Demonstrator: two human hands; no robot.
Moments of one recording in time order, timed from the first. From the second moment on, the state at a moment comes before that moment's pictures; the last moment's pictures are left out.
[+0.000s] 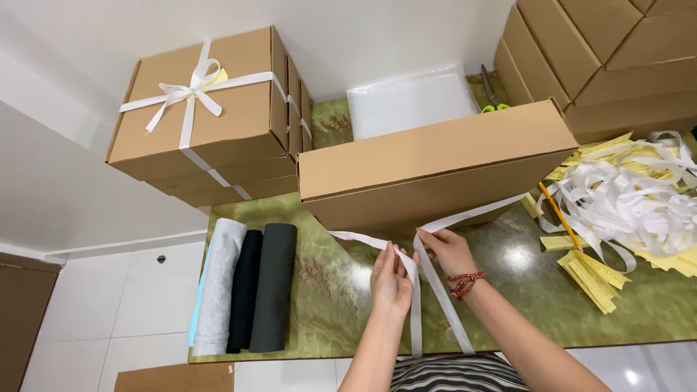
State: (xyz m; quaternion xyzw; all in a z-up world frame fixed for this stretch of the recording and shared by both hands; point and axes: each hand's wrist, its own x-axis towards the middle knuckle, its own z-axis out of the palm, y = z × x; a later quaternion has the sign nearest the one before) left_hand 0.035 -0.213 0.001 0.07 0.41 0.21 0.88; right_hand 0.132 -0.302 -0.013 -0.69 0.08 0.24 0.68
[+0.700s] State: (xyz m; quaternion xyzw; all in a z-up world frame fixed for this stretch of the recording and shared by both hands) left_hand 0.069 -0.203 -0.016 0.50 0.33 0.13 0.79; right_hand 0.155 -0.293 0.021 -0.66 0.09 0.33 0.67
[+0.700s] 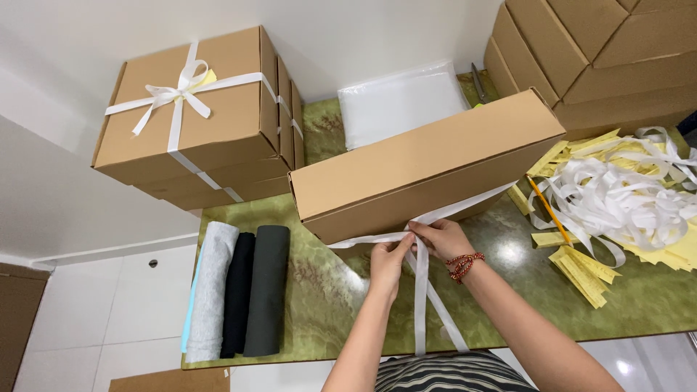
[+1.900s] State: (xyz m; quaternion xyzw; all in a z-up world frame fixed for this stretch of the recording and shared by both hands) left_hand 0.060 -0.122 0.001 0.82 0.19 0.12 0.53; right_hand 0.129 -0.310 0.078 -0.85 -0.34 0.14 0.37
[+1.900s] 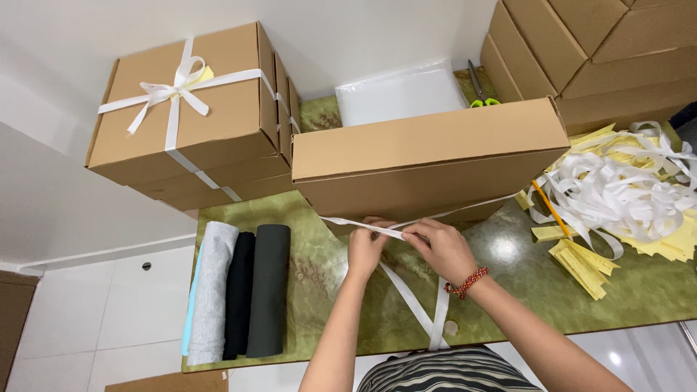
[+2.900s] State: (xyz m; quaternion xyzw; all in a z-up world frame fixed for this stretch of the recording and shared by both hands) left_hand 0.074 -0.109 -0.041 0.65 0.34 0.14 0.67; right_hand 0.165 -0.321 0.060 -0.85 -0.15 0.23 0.45
